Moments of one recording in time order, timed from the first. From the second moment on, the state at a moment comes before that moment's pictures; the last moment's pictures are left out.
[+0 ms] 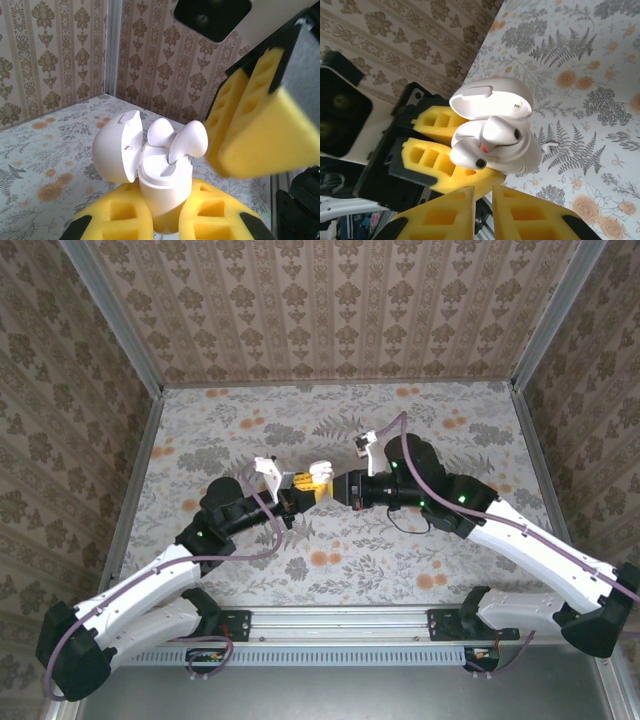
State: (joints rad) left arm -0.78 0.88 0.57 0.30 0.42 -0.18; right arm 0.80 1.13 1.18 -0.51 -0.26 0.71
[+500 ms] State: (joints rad) left arm -0.78 0.90 0.57 0.31 0.44 -0.18; right arm 0.73 1.12 1.18 -0.44 -0.39 0.76
